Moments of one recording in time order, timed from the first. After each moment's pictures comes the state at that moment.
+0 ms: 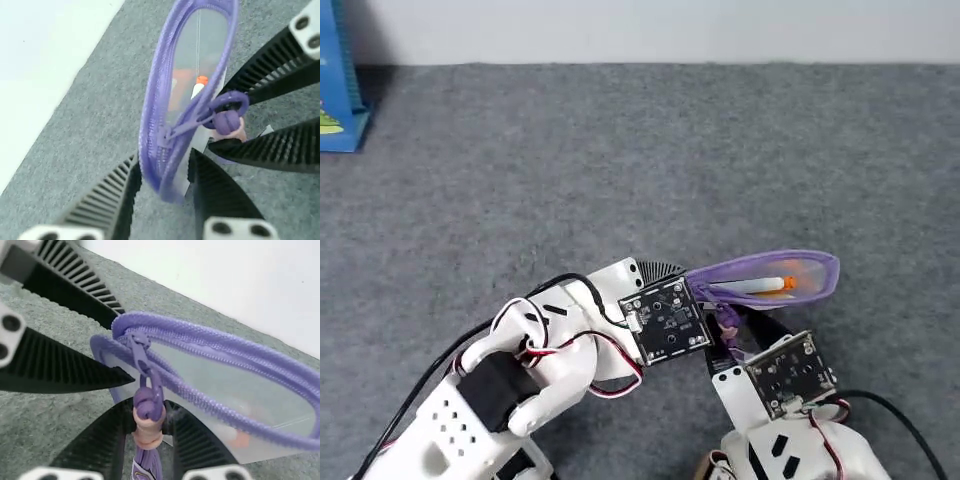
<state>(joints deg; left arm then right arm) 44.1 -56.1 41.5 60.8 -22.4 -21.5 -104.4 51.8 84.6 12.8</state>
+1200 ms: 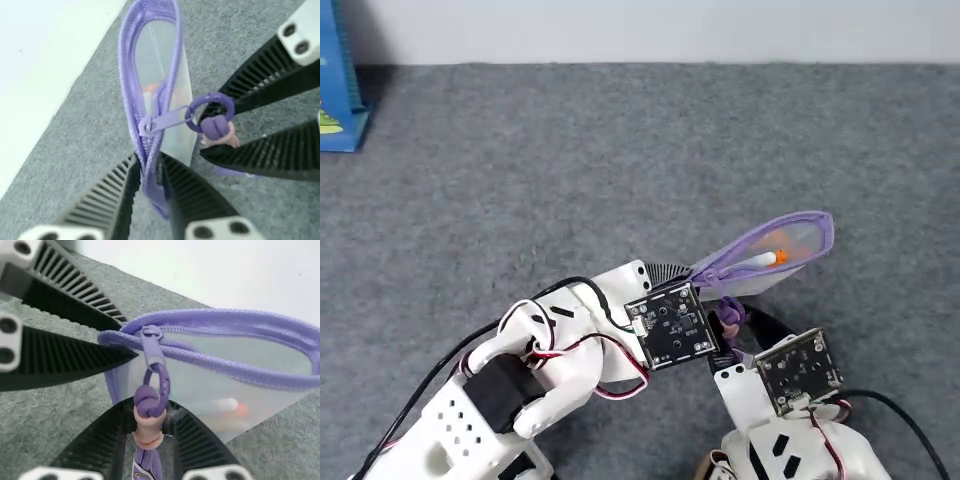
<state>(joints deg) 45.0 -56.0 43.6 56.1 -22.2 -20.9 -104.4 51.8 84.5 10.1</state>
